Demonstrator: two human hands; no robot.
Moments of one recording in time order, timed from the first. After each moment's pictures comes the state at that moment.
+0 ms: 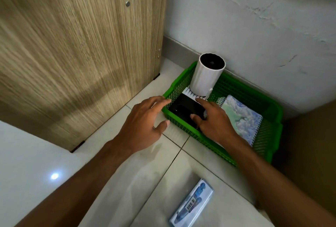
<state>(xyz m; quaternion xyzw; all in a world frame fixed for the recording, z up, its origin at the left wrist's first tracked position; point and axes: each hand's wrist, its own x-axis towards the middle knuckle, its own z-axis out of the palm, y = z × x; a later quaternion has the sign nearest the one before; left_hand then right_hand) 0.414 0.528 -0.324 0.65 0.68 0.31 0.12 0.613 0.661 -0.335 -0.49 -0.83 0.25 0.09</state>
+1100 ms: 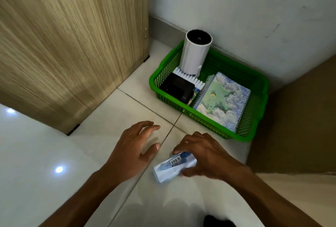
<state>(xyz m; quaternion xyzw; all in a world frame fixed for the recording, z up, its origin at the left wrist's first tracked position) 0.464 0.429 -0.354 0.63 0.69 0.29 0.20 0.687 0.544 -0.350 -0.23 -0.95 0.22 -0.06</state>
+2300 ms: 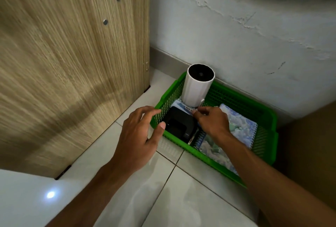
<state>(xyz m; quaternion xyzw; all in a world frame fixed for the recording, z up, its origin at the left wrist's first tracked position) 0.430 0.543 -0.319 0.57 0.70 0.40 0.13 0.605 0.713 -0.352 -0.65 -0.67 0.32 0.16</state>
